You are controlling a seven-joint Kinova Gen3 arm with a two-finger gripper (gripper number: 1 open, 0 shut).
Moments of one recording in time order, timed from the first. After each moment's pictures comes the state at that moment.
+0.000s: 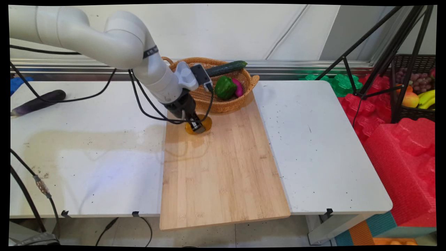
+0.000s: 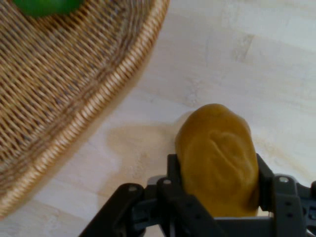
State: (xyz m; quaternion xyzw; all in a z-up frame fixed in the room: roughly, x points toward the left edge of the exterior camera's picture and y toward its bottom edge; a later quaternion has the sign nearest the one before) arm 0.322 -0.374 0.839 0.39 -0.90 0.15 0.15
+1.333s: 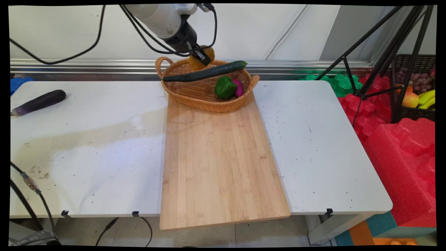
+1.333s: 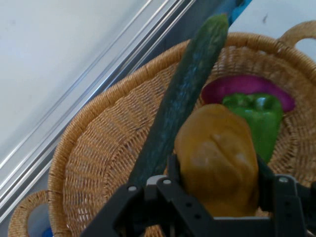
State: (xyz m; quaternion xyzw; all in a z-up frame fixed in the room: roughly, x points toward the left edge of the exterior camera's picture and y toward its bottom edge) arm 0.344 -0.436 0.959 0.46 -0.81 0.29 0.21
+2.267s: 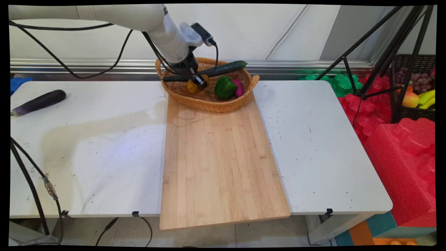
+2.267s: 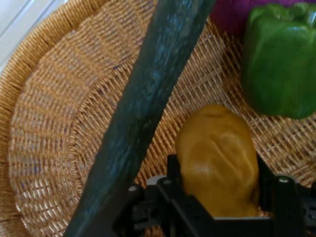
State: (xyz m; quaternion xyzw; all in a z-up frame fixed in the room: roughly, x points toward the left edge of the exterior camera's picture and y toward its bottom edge) arm 0.359 -0.490 0.870 0.49 -0.83 0.22 0.14
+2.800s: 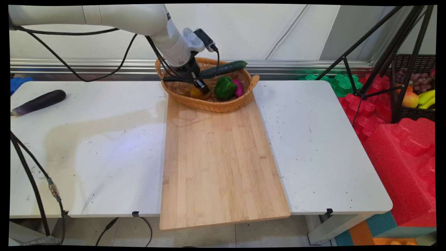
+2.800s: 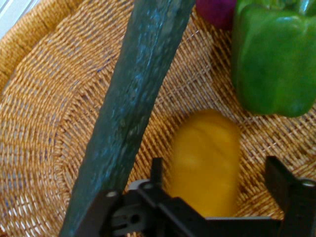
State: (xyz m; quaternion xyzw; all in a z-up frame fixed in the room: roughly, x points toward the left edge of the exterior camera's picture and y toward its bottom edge) arm 0.359 -0.497 0.855 0.47 -0.85 0.21 0.14
